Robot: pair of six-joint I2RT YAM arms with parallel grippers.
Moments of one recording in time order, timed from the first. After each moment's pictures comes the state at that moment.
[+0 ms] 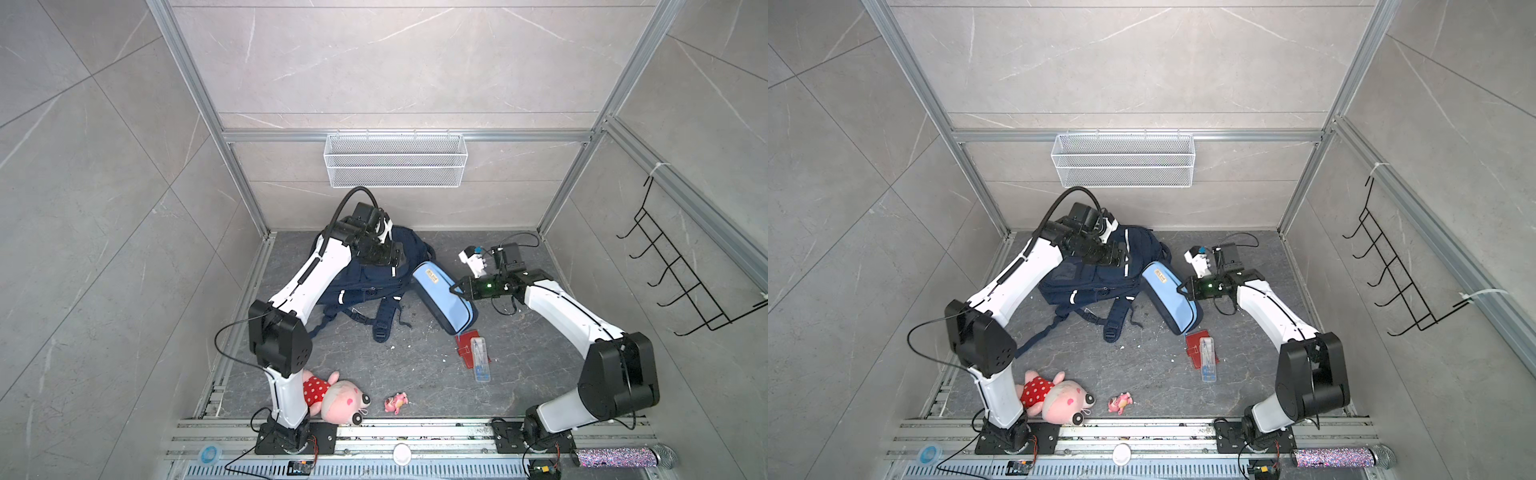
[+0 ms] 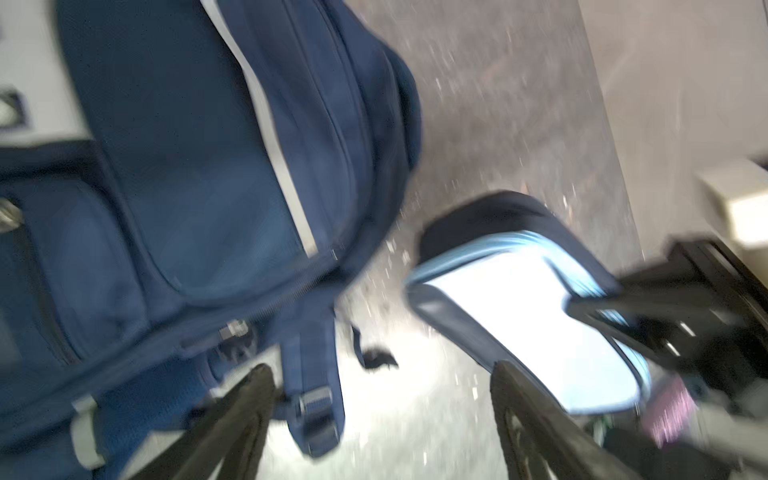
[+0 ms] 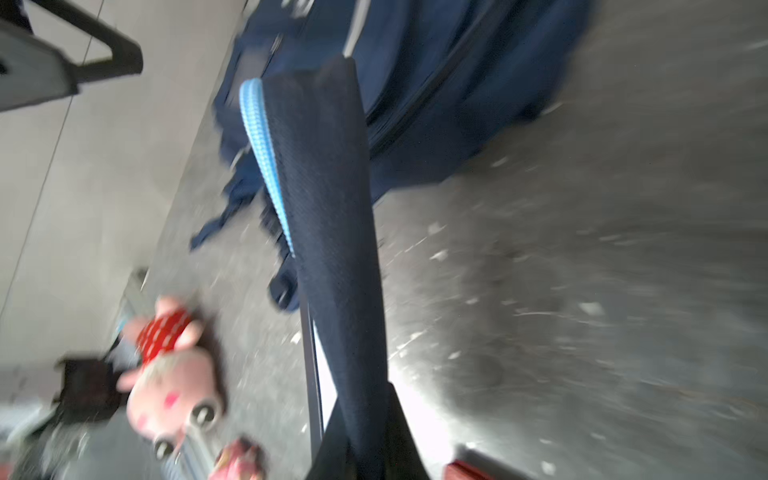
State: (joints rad) left arm -0.48 1.95 1.99 -0.98 0.27 -0.29; right arm 0.20 1.50 1.14 -0.52 -0.58 0.14
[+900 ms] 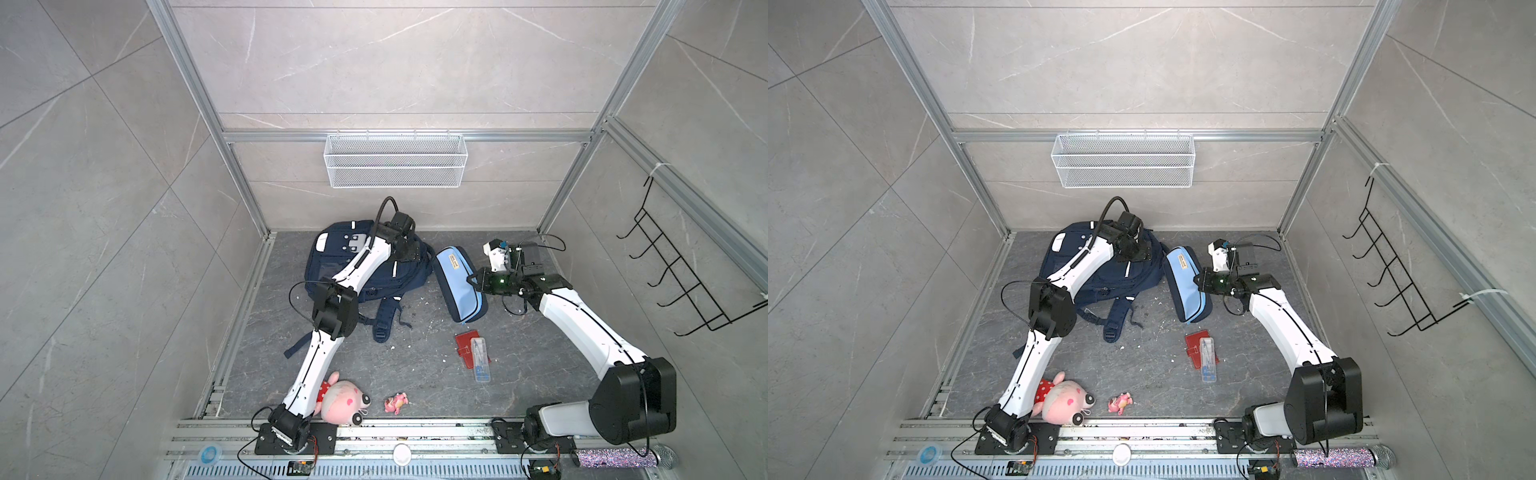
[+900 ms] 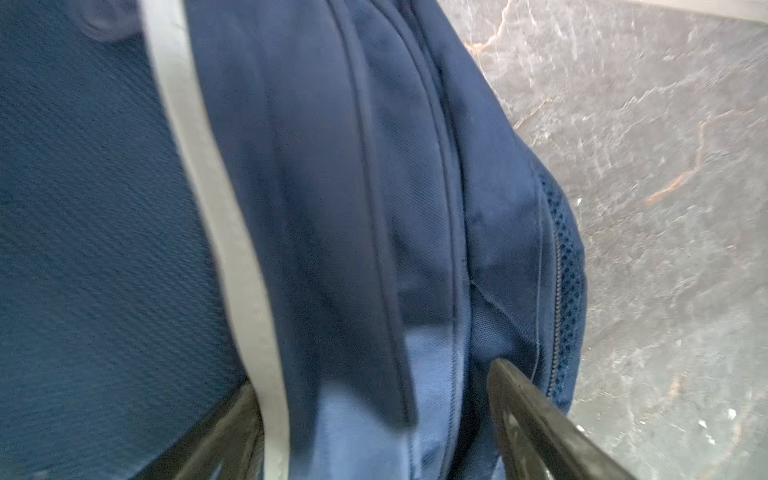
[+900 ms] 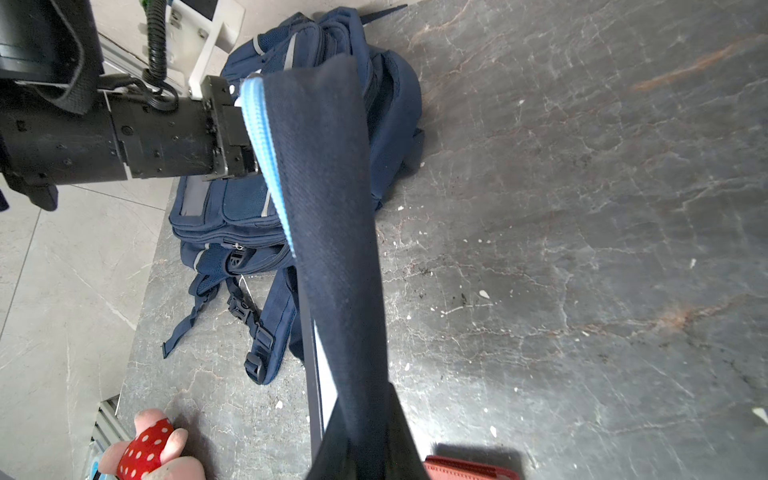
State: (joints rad) left arm -0.55 2.53 2.46 -0.93 0.04 -0.47; right arm 0.16 1.40 1.11 -0.51 -0.43 0.32
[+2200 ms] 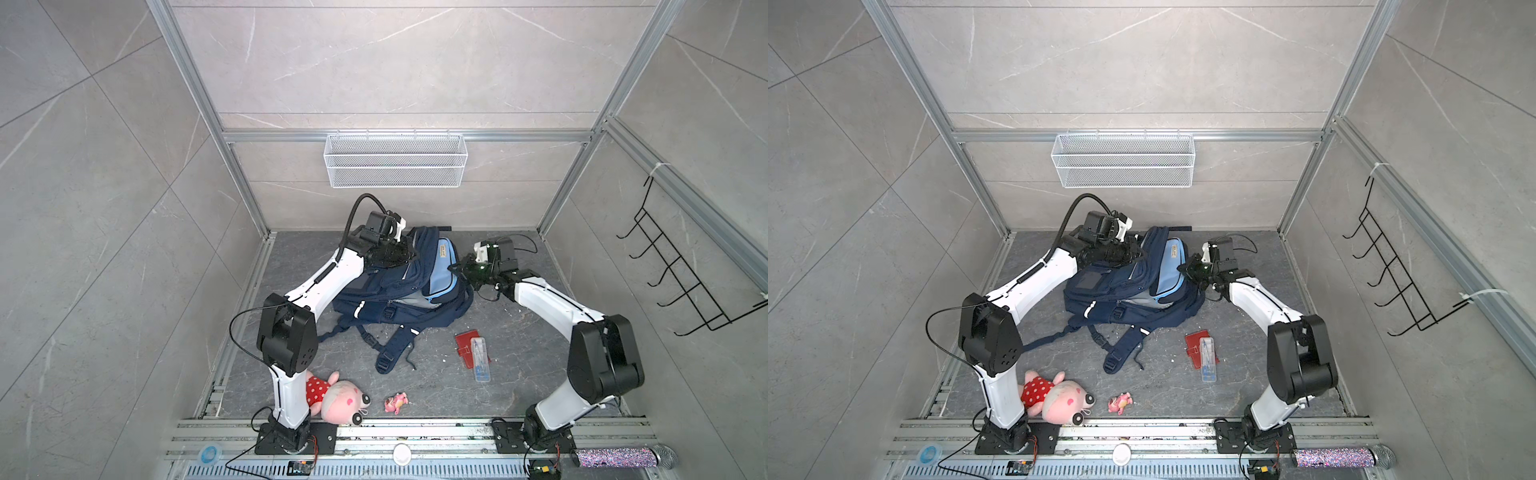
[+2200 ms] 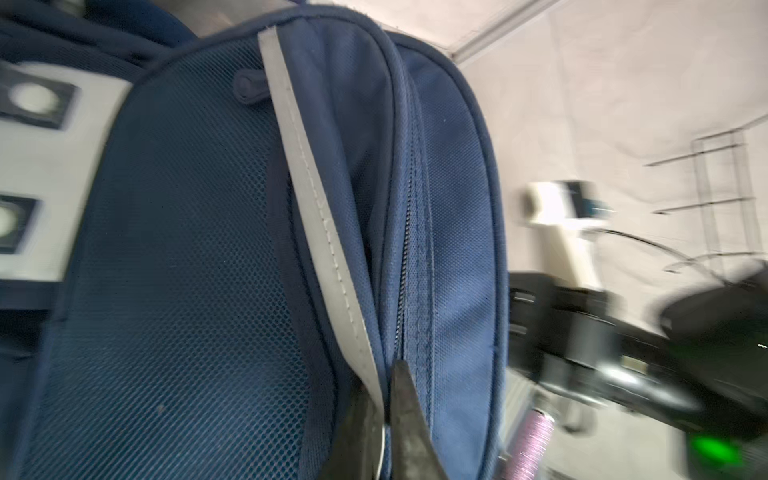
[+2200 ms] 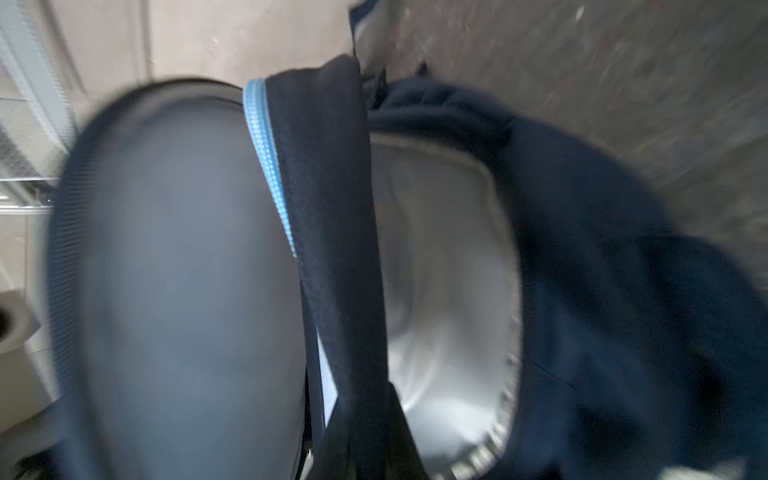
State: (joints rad) left arm -0.54 1.90 1.71 -0.47 0.51 -0.64; right arm 0.24 1.68 1.14 -0.14 -0.45 0.96
